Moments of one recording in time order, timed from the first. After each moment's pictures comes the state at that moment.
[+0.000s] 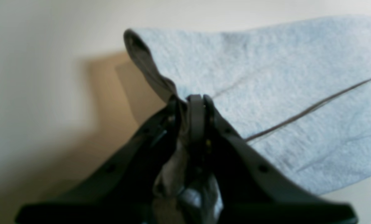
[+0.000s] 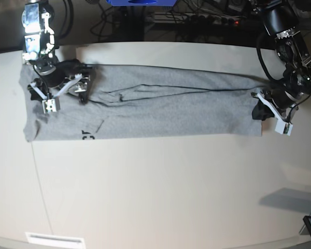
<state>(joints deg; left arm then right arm) 4.8 -22.0 -31.3 88.8 -33.9 -40.6 57.8 -20.7 11.1 2.9 95.8 11.8 8.2 -28.4</state>
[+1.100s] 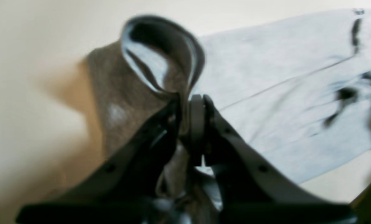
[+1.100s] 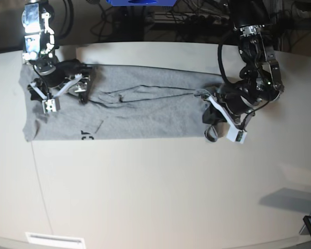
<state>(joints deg) 4.8 -10.4 -15.5 100.6 -33.8 -27.0 63.1 -20.7 11.1 3.0 95.8 11.8 8.2 -28.4</state>
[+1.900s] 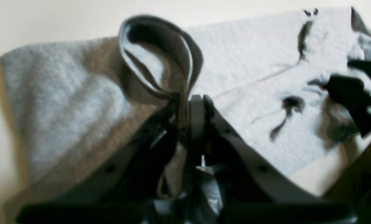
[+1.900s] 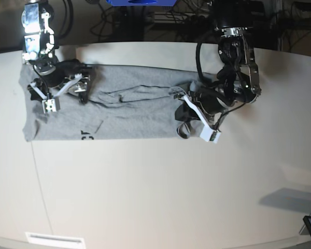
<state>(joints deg) 3.8 -4.6 -8.6 97.6 -33.5 -24.9 63.0 -20.8 11.3 3.0 95.8 11.8 8.2 -28.4</state>
